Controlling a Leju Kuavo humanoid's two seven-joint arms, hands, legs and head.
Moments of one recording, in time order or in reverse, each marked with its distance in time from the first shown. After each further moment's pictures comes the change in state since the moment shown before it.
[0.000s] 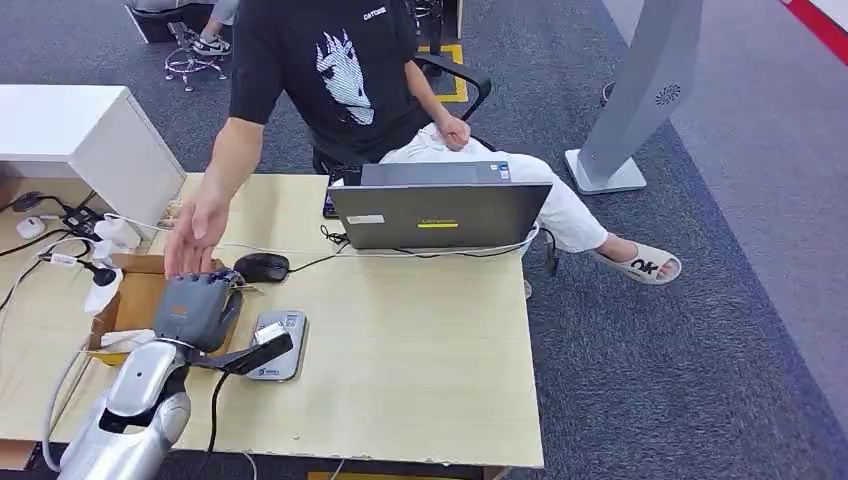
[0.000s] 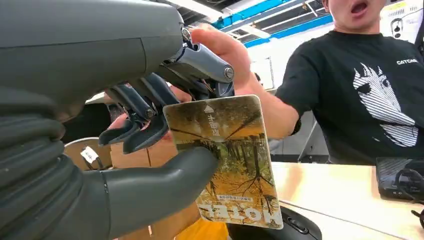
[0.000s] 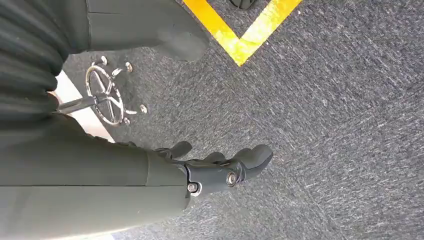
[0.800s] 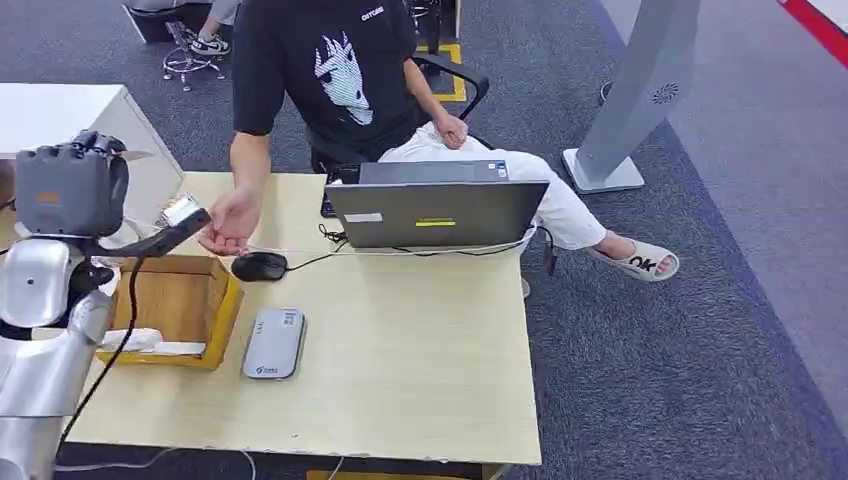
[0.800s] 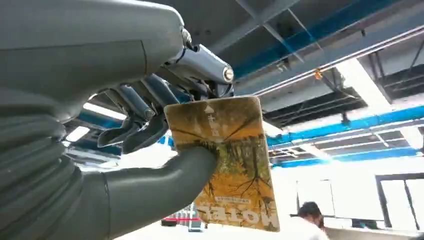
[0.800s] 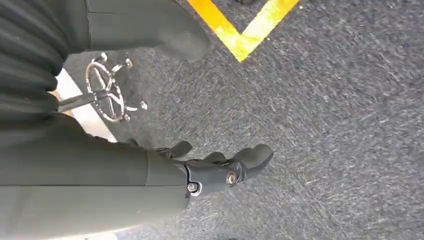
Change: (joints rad) left arm -0.320 0.135 0.081 -0.018 -0.115 0.121 0.027; right arm -0.002 0.000 0.000 0.000 0.014 -0.007 0.005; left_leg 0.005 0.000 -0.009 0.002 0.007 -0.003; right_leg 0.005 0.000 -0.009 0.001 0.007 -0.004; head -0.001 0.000
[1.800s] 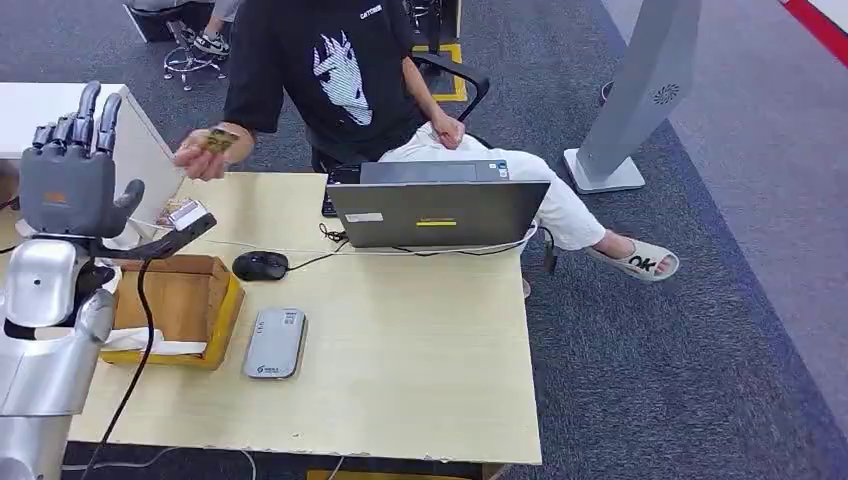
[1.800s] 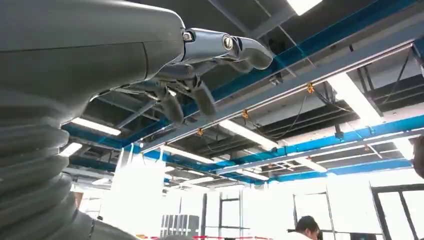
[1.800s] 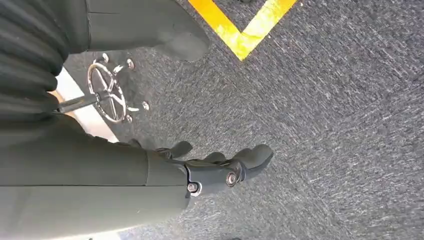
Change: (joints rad) left arm 0.007 -0.026 0.022 -0.010 -0.037 0.021 0.034; right arm -0.002 0.000 -0.011 0.000 0.000 -0.007 0.008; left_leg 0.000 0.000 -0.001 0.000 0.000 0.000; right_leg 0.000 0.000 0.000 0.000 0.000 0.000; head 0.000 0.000
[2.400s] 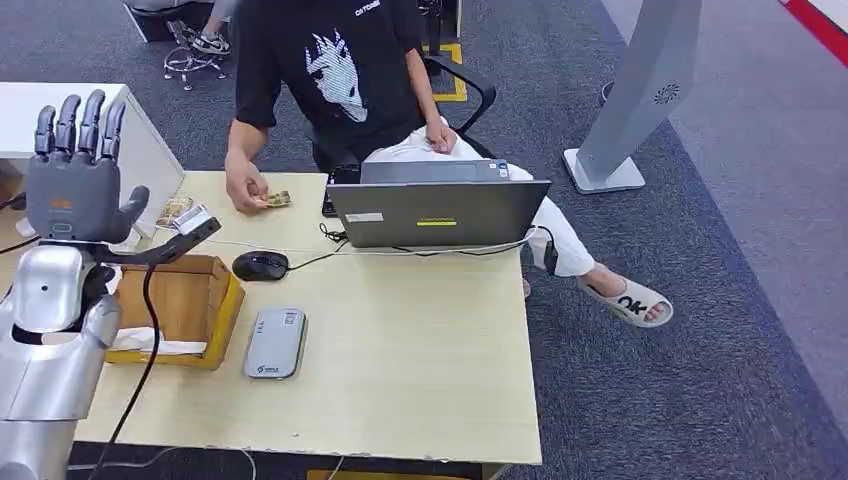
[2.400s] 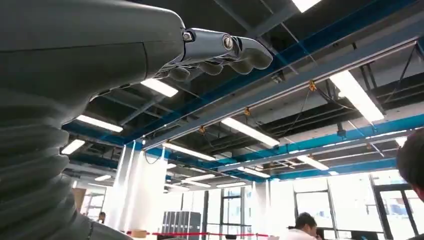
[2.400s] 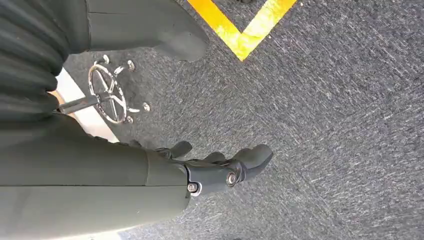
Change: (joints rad) left arm 0.015 -0.009 0.000 0.000 -0.005 0.008 0.010; right arm 0.000 0.000 -0.006 0.000 -0.002 0.000 0.000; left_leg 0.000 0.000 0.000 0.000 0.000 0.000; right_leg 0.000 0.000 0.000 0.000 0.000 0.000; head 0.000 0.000
